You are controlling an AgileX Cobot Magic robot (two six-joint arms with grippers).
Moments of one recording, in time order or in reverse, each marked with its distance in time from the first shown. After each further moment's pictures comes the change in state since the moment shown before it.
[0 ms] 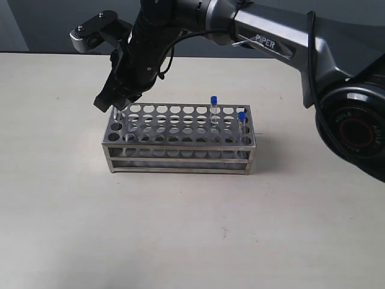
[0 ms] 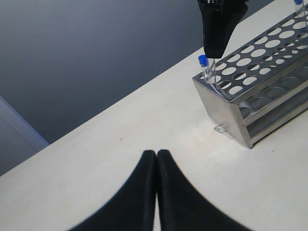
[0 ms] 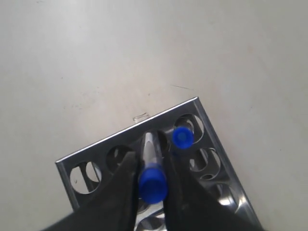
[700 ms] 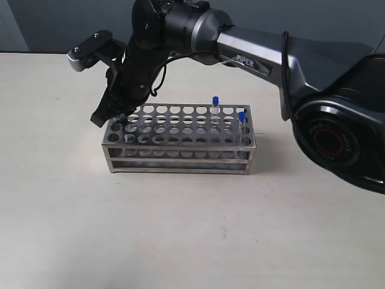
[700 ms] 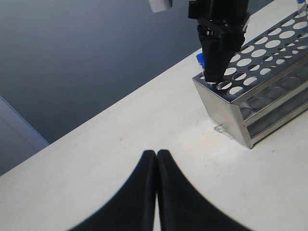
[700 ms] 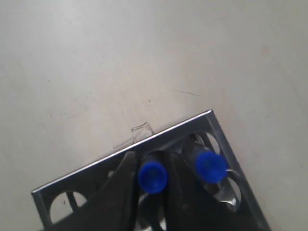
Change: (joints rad) left arm 0.000 0.000 0.000 0.000 0.000 0.000; right arm 0.021 0.066 -0.009 -0.006 -0.061 -0.003
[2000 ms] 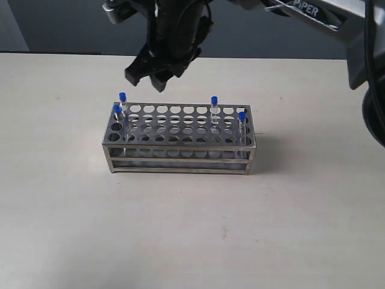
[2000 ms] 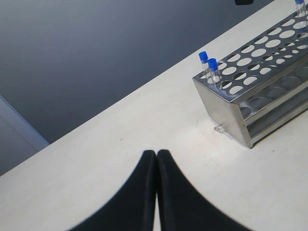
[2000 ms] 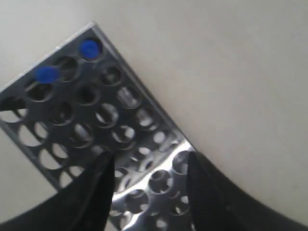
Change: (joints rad) left arm 0.000 0.000 0.000 0.000 -0.002 0.000; right arm -0.055 -0.195 0.019 -0.327 0.261 0.349
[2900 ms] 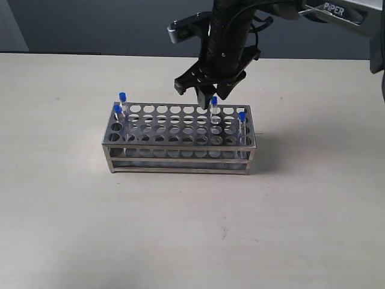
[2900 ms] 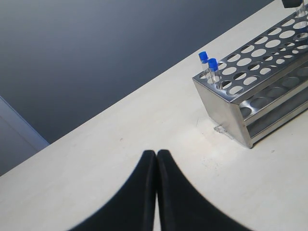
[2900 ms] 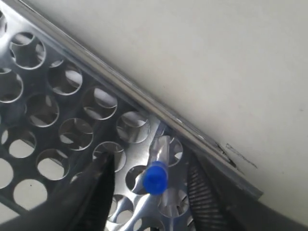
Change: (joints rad) left arm 0.000 0.000 0.000 0.000 0.000 0.000; right arm -0.161 0.004 0.165 0.071 0.012 0.035
